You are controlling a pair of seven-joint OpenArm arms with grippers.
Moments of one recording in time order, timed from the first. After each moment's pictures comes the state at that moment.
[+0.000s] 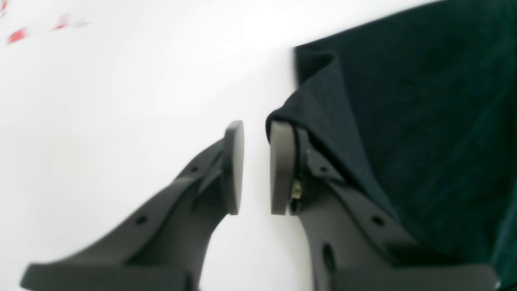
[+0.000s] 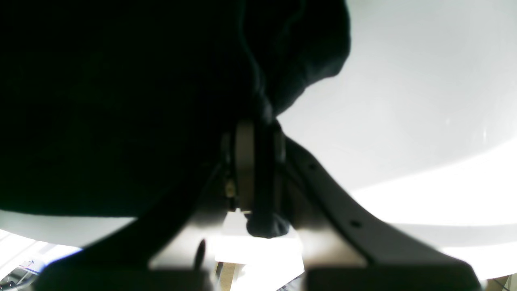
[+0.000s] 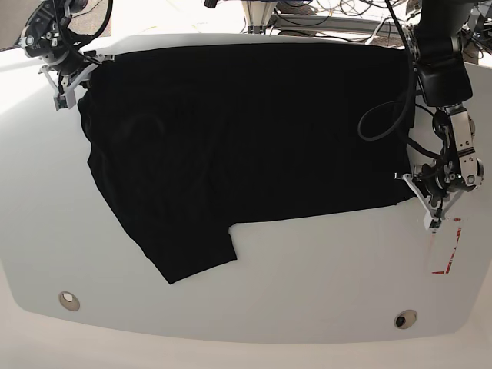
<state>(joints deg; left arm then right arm) -17.8 -21.2 -14.2 67.3 -8.1 -27.2 54.4 -24.3 11.5 41.6 98.0 24.3 40.5 -58.4</state>
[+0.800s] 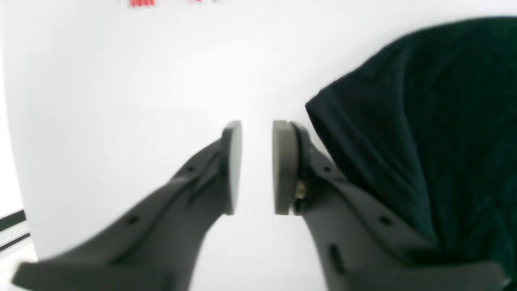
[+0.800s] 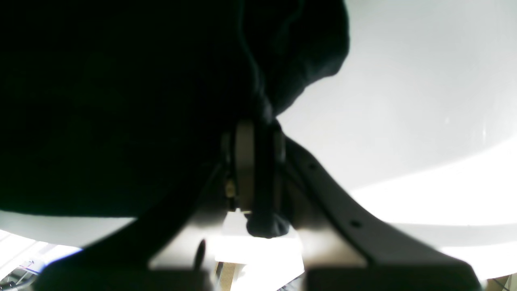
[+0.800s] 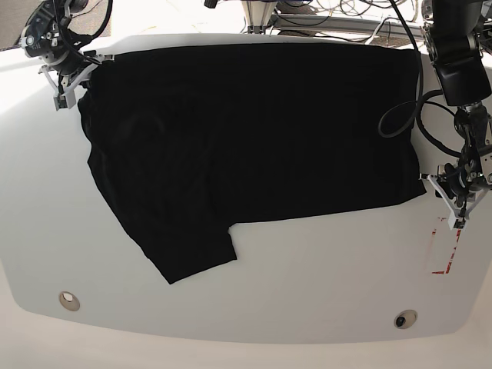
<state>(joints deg) -17.3 -26.5 -15.7 67.2 -7.7 -27.4 52.3 -24.3 11.5 41.6 98.0 24.3 40.5 -58.4</state>
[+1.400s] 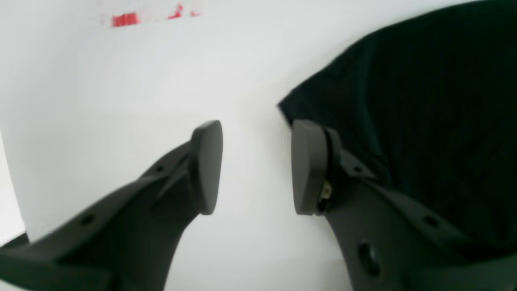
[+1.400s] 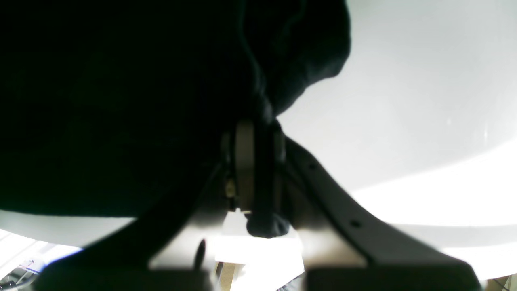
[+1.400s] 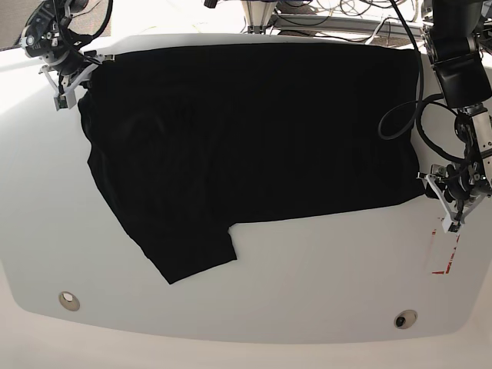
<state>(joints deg) -18.3 -26.3 -15.9 70.8 -12.6 -34.5 59.8 -24.3 11.5 41.6 98.0 24.3 40.5 -58.4</state>
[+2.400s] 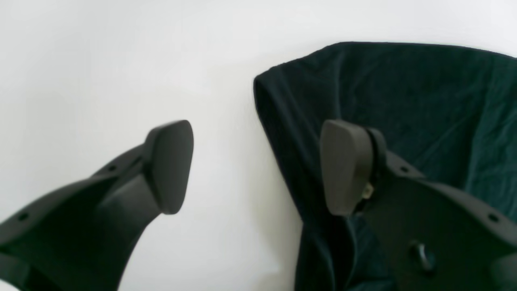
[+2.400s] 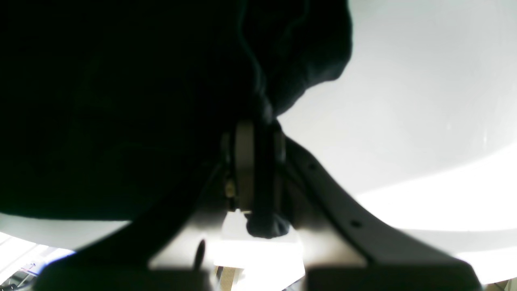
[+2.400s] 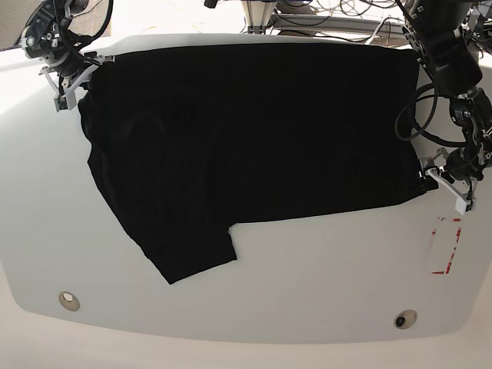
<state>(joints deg) -15.2 -20.9 -30.7 66.0 -21.5 -29.9 59.3 -23.5 11.5 41.5 98.1 24.4 40.5 -58.5</state>
